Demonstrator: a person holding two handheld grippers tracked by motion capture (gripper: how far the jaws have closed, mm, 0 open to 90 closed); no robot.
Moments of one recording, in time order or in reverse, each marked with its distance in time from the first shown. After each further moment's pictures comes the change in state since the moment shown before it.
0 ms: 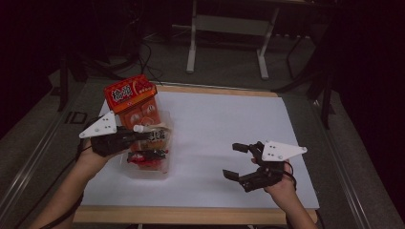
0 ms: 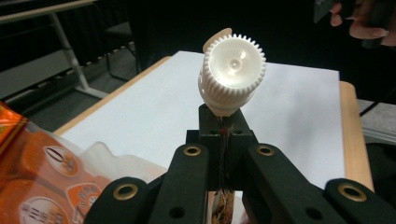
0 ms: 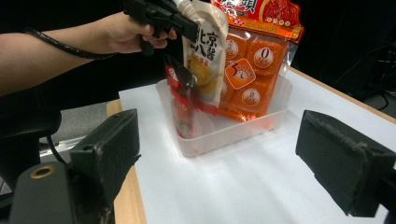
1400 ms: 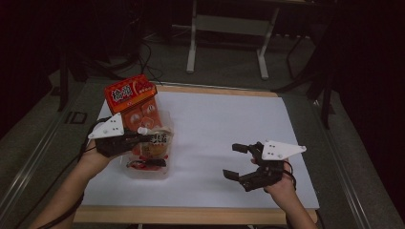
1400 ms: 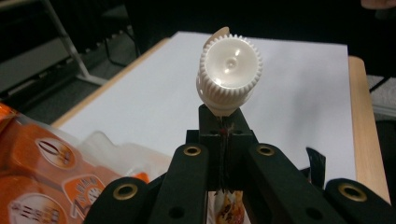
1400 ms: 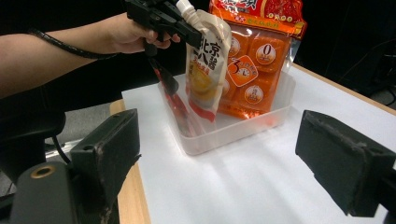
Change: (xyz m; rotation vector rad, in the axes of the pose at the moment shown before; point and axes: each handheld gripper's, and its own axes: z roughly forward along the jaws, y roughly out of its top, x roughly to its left) left arm -0.001 0.000 0.012 0.090 0.007 0.045; right arm -0.003 -0.002 0.001 0.005 0.013 0.021
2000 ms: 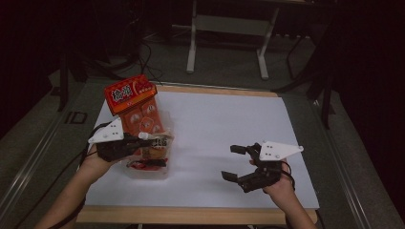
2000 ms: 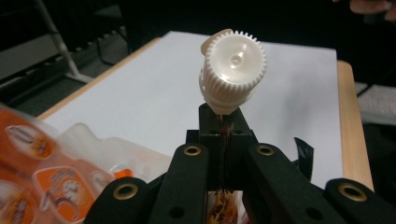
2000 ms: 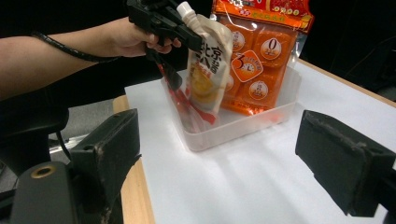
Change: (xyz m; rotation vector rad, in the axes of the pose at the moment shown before) left arm -0.006 -0.011 0.004 -0.024 -0.036 -0.033; right arm 0.001 -0.001 0.004 0.017 0.016 0.002
